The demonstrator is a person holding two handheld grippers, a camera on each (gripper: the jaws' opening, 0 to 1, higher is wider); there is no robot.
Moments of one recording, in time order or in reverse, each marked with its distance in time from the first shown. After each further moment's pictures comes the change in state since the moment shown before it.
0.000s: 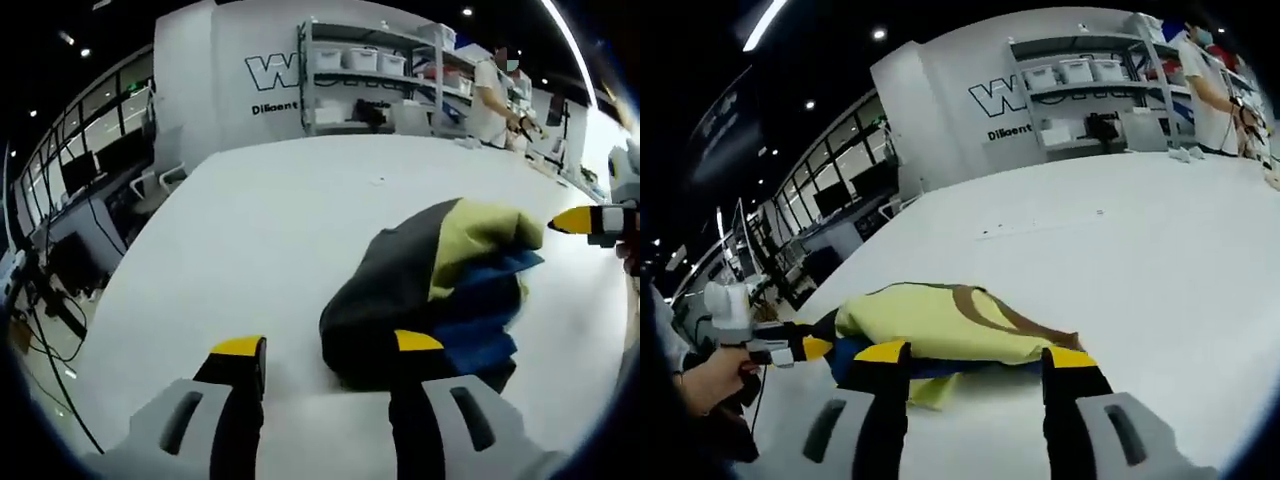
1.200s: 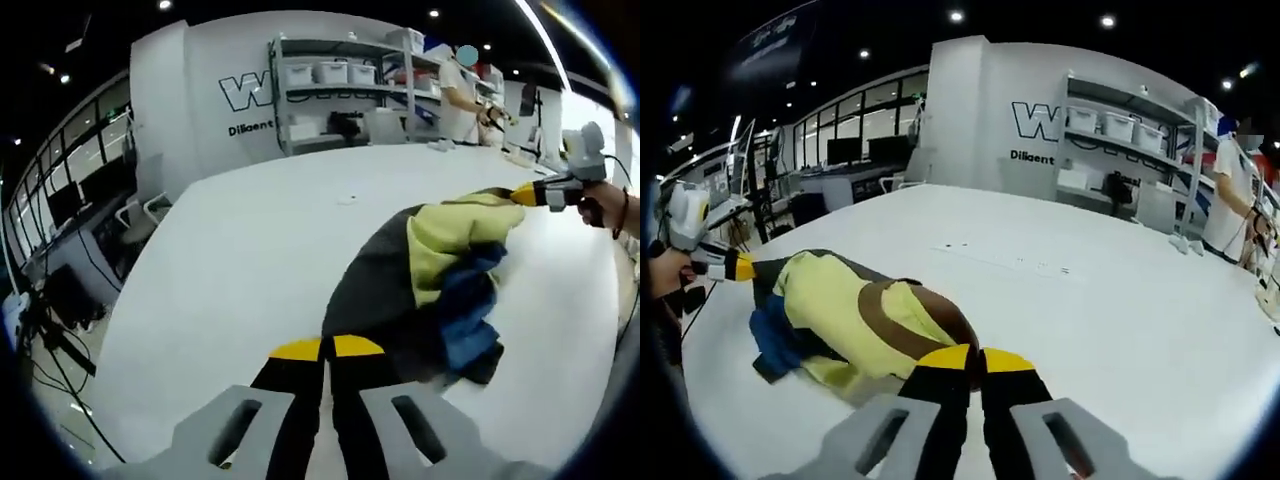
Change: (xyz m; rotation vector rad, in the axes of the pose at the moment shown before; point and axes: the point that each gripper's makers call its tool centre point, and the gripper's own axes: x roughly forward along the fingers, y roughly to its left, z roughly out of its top) left arm -0.019 -0.014 0.023 0.107 -0.055 -0.055; right arm 0.002 -0.081 0.048 -0.381 -0.035 -0.102
